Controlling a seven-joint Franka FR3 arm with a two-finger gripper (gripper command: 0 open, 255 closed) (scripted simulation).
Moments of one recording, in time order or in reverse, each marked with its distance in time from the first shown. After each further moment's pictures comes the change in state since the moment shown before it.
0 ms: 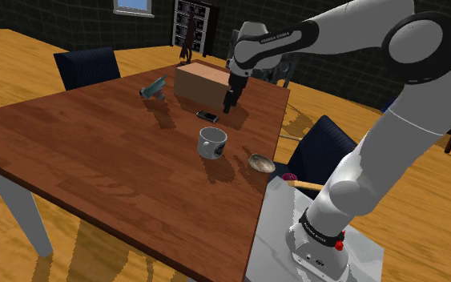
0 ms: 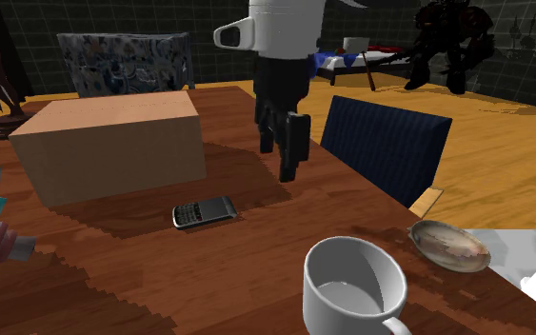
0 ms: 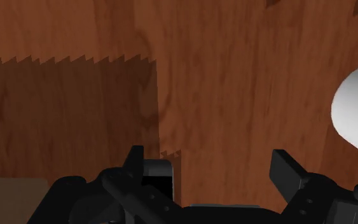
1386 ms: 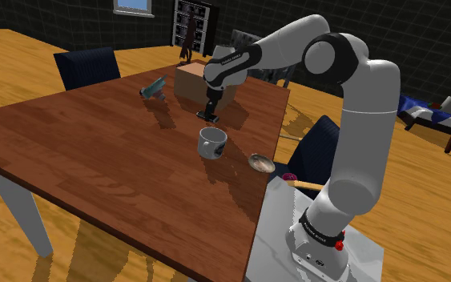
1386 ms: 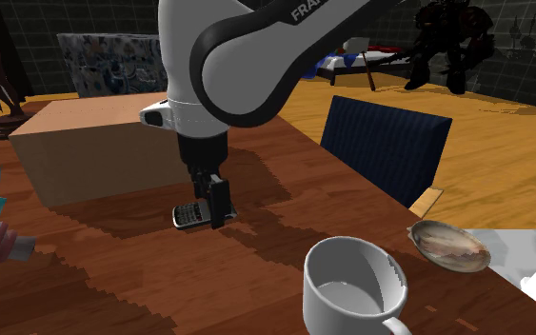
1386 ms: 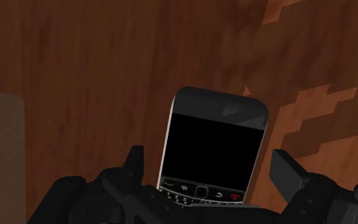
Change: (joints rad) arm -0.031 0.467 0.016 0.336 0.079 0.135 -0.234
